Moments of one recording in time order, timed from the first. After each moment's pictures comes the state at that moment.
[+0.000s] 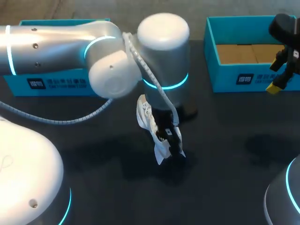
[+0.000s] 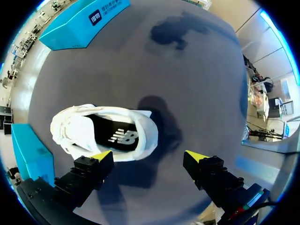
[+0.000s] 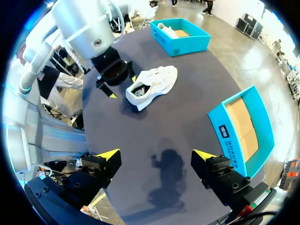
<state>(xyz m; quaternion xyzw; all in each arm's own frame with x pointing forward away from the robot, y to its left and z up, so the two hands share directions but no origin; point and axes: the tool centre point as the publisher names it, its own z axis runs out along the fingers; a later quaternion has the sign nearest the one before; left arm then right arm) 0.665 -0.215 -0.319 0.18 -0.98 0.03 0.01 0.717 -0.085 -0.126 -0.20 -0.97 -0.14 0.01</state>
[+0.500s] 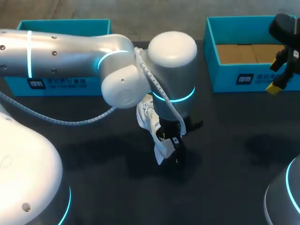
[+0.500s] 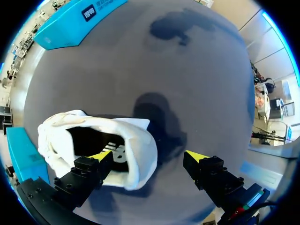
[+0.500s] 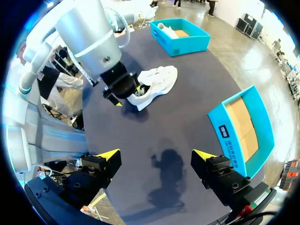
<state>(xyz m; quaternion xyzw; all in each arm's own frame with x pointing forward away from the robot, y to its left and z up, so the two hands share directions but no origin) 0.664 -0.233 -0.362 0.18 -0.98 0.03 0.01 0.717 -0.085 -0.126 -0.20 -0.97 -0.14 0.01</state>
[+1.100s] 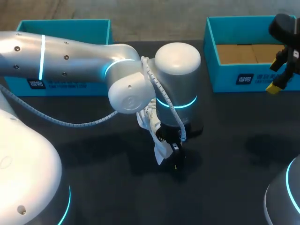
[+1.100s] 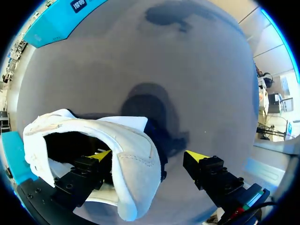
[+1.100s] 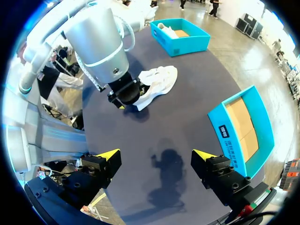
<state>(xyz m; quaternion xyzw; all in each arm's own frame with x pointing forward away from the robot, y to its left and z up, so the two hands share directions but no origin) 0.663 -0.231 -0.391 0.16 -0.99 0.01 0.03 0.717 -0.085 -0.126 -0.20 -0.97 -0.14 0.01</state>
